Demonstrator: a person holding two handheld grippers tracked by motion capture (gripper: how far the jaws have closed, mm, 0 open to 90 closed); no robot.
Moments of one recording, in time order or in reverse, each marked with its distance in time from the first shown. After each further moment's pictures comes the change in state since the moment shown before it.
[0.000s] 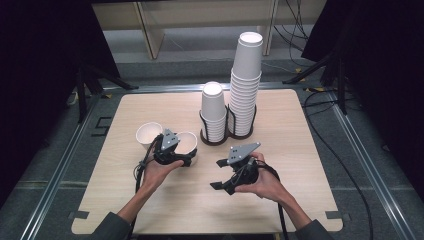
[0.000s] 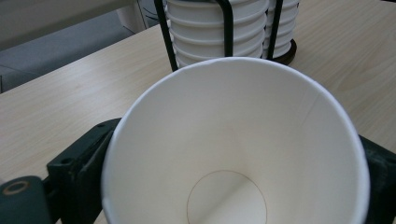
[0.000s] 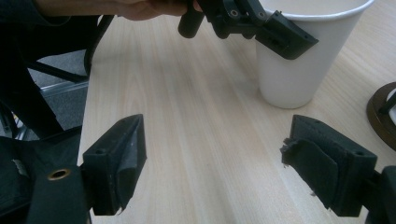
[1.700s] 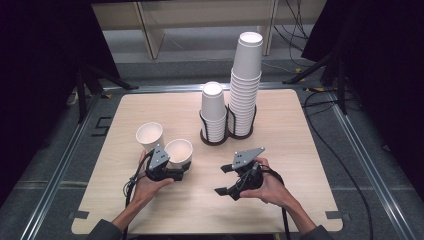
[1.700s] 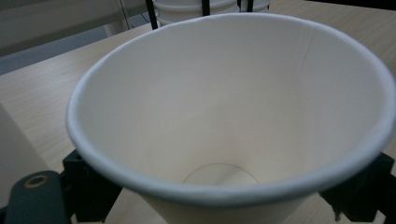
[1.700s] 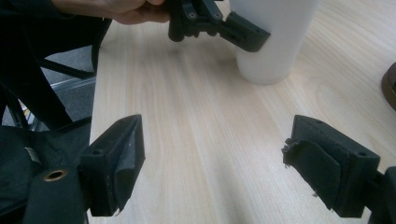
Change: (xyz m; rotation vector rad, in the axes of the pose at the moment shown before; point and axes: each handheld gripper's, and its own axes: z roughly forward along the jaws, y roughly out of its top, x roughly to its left) left arm -0.002 -0.048 -0.028 -0.063 -0.055 0.006; right arm 0.005 -0.017 -0.005 0.023 0.017 0.030
